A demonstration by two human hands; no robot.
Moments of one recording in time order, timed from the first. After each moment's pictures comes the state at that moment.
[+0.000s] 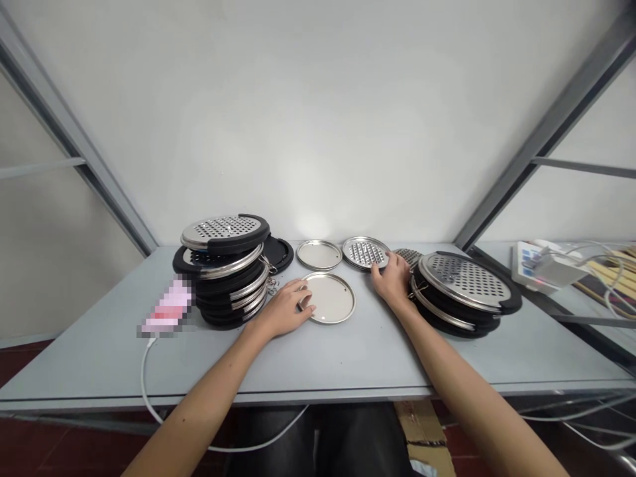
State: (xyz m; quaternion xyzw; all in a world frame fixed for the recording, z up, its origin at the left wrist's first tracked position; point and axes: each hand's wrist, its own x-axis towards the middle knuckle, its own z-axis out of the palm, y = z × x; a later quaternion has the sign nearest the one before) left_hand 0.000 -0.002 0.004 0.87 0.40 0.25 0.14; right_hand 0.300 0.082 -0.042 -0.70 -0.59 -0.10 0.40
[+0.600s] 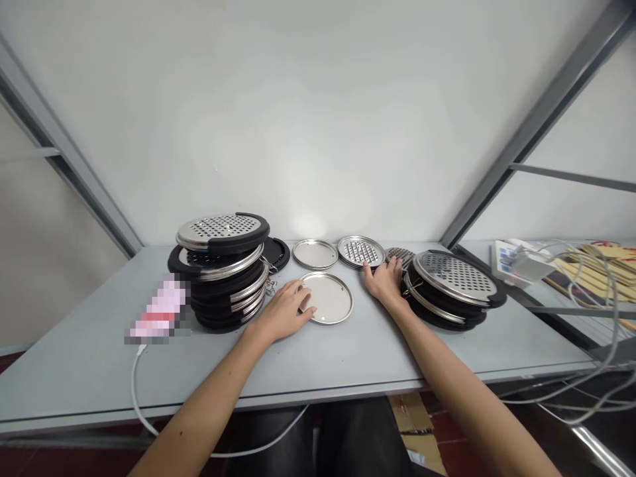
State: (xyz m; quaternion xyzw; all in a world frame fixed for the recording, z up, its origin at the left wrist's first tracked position) left_hand -0.001 -0.006 0.006 0.87 0.40 0.24 0.14; right_hand 0.289 0.078 -0.048 -0.79 -0.55 -0.01 0.27
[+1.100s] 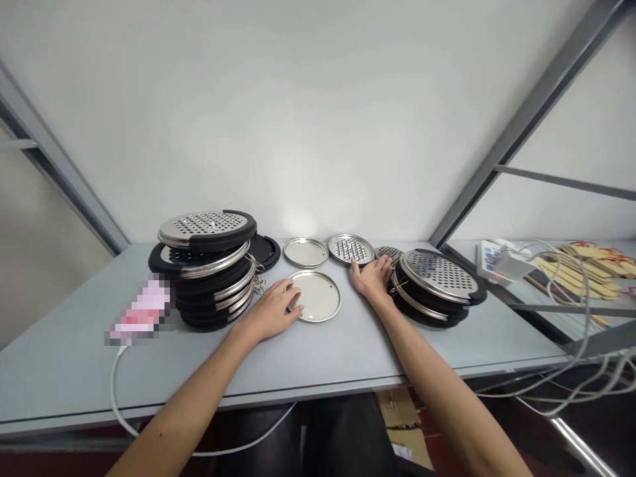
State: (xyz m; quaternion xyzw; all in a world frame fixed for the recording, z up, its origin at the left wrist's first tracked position) left_hand 0.000 -0.005 0.003 0.87 0.41 0.23 0.15; right_hand 0.283 0.080 -0.045 -0.80 -0.52 -0.01 0.28
